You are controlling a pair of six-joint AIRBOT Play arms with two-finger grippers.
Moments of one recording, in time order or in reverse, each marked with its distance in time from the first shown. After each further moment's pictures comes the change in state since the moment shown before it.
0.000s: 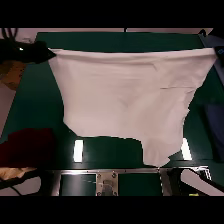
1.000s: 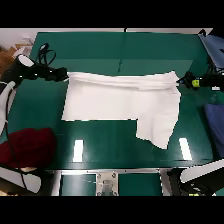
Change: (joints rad) left arm -0.047 -0.337 -0.024 0.103 0.172 0.039; right arm 0.057 -0.587 0.327 -0.498 0.240 0.175
